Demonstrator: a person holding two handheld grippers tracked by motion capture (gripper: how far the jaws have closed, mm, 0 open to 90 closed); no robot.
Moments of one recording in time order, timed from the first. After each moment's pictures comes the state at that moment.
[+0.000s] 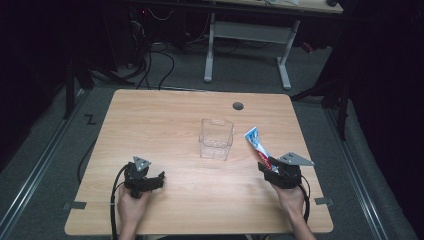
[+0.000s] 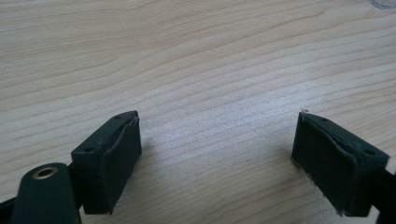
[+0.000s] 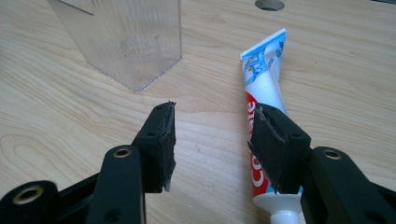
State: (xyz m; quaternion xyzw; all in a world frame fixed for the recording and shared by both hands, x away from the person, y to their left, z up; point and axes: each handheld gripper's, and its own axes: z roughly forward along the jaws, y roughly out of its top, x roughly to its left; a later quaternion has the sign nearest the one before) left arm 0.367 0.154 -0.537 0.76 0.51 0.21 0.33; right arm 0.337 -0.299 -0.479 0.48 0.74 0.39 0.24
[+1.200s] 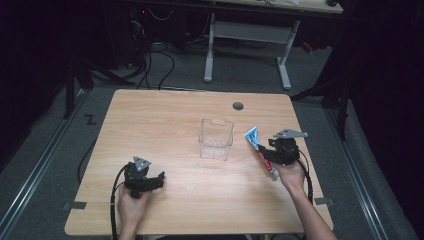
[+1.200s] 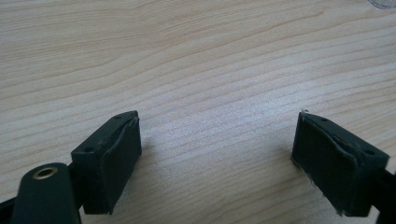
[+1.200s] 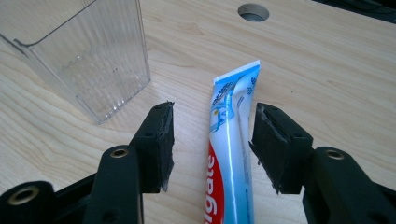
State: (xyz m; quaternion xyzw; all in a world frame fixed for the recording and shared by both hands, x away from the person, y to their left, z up) left arm 0.367 0.154 -0.537 0.76 0.51 0.21 0.33; right arm 0.400 -0.298 -0.448 0.48 0.77 0.34 0.24
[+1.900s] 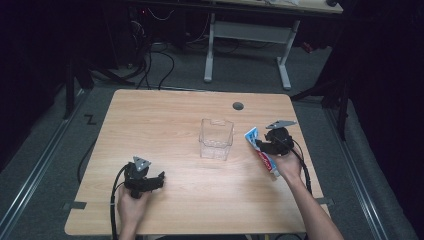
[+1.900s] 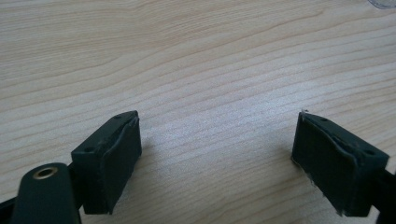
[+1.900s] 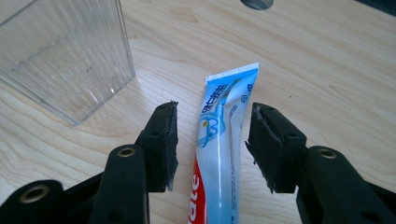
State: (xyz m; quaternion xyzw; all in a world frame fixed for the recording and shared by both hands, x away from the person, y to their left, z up) left arm 0.367 0.154 -0.537 0.76 0.51 0.21 0.34; right arm 0.434 -0.289 -0.448 0.48 0.80 0.28 0.23
